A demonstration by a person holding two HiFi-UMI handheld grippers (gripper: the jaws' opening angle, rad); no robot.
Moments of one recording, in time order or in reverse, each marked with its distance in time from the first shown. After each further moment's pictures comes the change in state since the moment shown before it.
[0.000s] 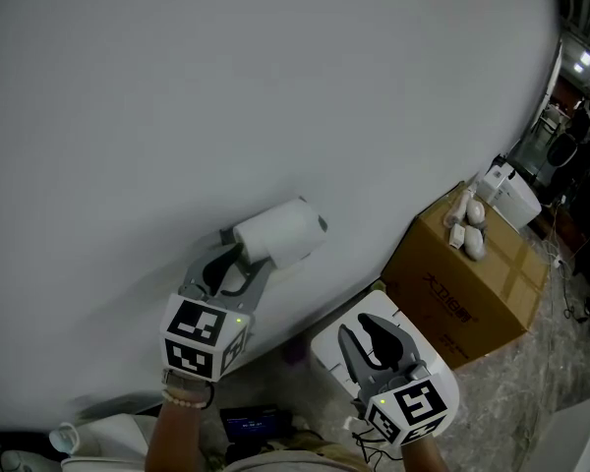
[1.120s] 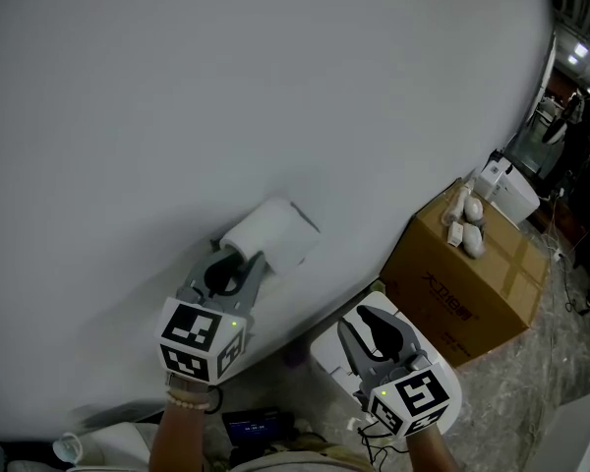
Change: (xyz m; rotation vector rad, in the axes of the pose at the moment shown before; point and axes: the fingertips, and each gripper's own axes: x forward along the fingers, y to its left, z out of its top) left arm 0.010 -0.002 0.018 -0.006 -0.073 -0.026; right arm 0.012 -0.015 0.008 -0.024 -0.014 0.010
